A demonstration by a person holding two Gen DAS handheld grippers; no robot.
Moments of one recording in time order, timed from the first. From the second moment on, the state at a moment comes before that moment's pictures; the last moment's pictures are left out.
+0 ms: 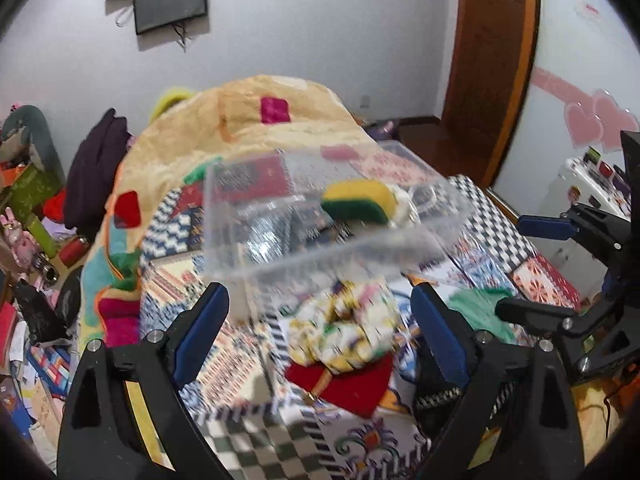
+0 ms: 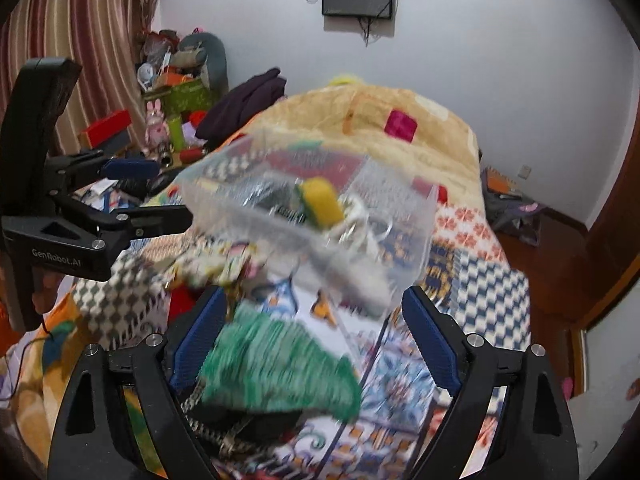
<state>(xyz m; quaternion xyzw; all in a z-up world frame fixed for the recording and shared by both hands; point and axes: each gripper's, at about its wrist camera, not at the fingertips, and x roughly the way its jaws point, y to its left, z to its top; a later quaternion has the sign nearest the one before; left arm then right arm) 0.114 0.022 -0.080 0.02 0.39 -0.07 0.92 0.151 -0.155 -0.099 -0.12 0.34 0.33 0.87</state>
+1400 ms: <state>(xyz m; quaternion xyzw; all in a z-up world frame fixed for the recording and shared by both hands) 0.095 0.025 -0.076 0.01 0.35 -0.08 0.93 0.143 -0.177 -0.118 -0.05 0.38 0.36 0.85</state>
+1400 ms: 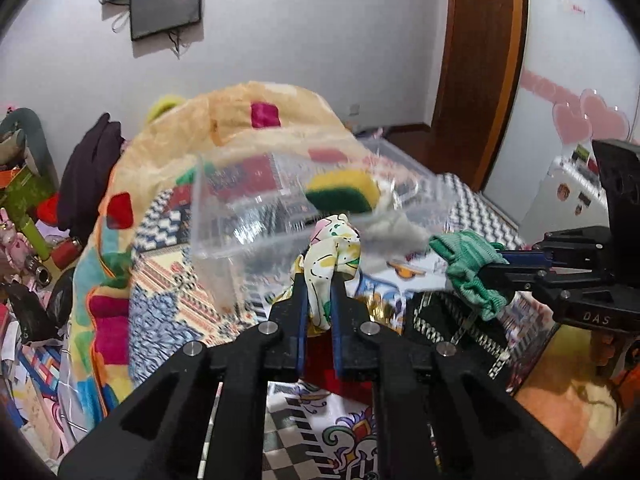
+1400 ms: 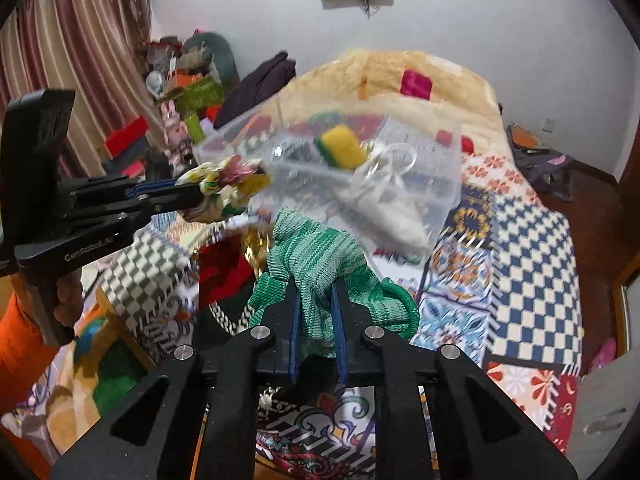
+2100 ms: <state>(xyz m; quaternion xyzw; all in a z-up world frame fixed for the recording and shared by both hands) 0.137 0.044 -0.011 -0.03 0.27 -0.05 0.96 0.193 -0.153 -0.053 -0.04 0.26 0.33 0.90</state>
